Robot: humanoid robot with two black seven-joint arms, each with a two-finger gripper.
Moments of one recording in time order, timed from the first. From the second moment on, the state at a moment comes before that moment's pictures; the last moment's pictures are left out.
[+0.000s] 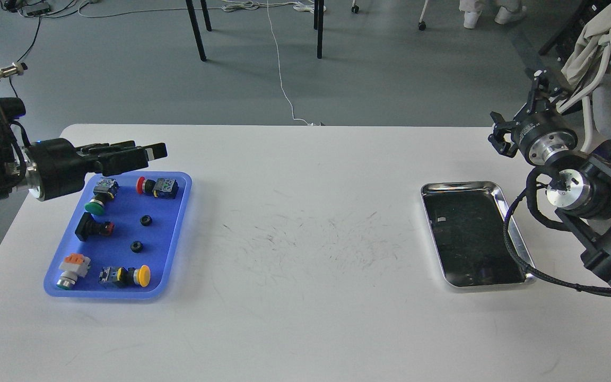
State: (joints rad) left arm -0.89 1.02 -0.24 -1.33 1.29 -0.19 -0.45; right arm 0.73 -0.47 0.73 0.87 -0.06 -0.10 0.19
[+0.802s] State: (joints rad) left arm -0.86 0.88 -0.22 -1.21 1.94 -0.06 -0.49; right arm 0.75 -0.50 0.71 0.88 -0.07 -0.10 0.20
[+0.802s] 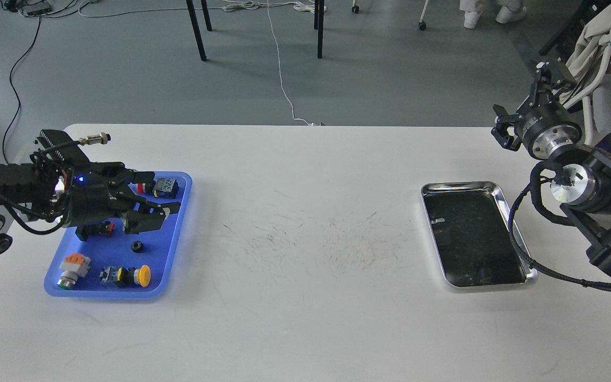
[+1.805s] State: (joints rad) left arm -0.77 0.72 -0.11 -0.86 1.93 0.17 -0.49; right arm 0.75 -0.52 0.69 0.89 -0.07 -0.10 0.20
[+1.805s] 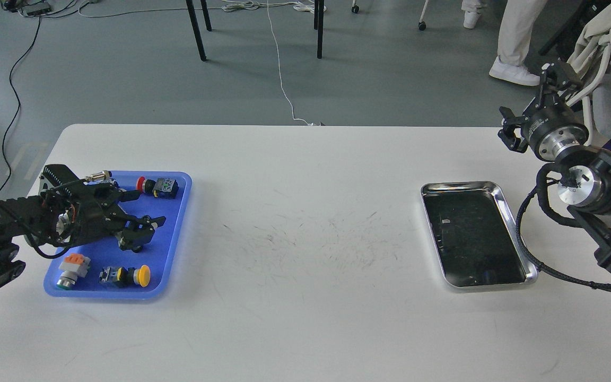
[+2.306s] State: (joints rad) left arm -0.77 0.67 -0.09 -0.76 1.93 0.21 -0.49; right arm 0.75 -0.52 0.69 0.89 -0.08 -0.10 0.20
